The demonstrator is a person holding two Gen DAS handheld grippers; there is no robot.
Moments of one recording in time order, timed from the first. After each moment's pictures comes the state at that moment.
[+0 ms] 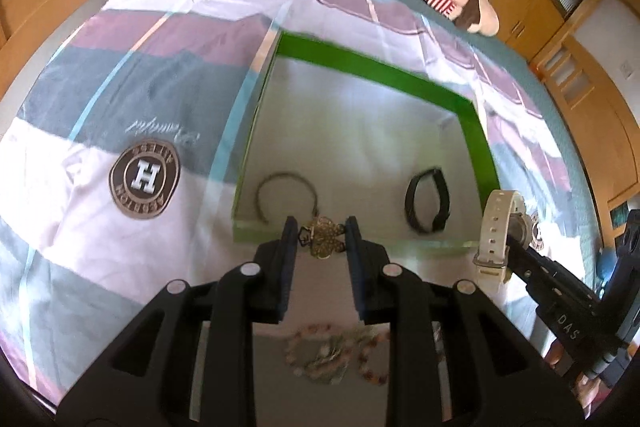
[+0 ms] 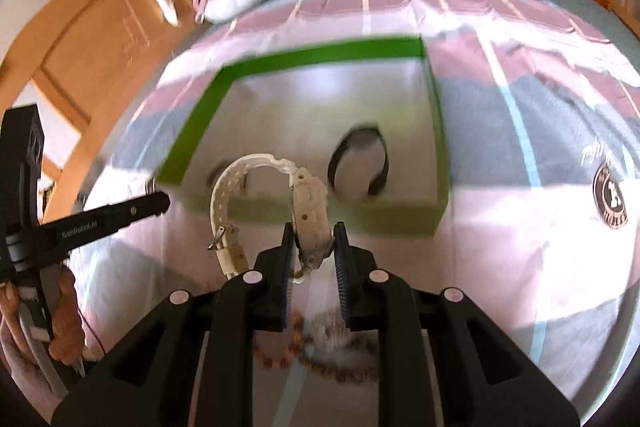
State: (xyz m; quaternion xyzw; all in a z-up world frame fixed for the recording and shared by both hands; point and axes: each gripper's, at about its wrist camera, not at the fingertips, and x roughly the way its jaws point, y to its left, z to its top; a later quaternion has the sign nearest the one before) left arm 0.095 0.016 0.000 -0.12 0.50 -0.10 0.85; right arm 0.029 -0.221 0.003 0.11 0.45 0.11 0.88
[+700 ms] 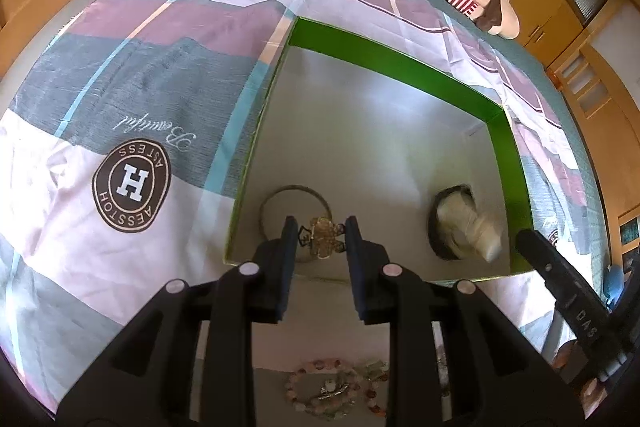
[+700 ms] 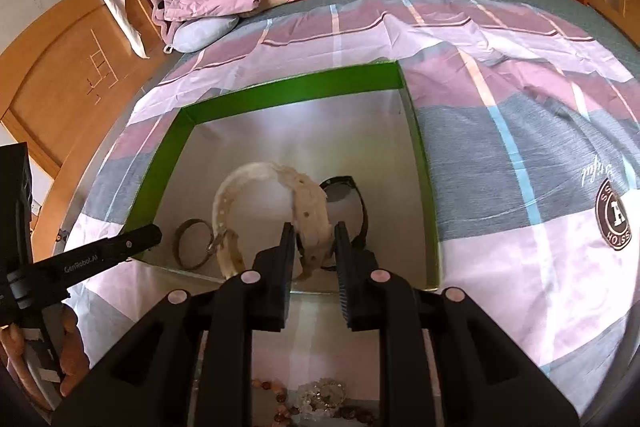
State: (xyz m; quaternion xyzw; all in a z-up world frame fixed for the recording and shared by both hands) left arm 0.122 0.014 -0.030 -0.12 0.51 -0.08 0.85; right arm 0.065 -0.228 -0.013 0.12 0.44 0.05 0.89
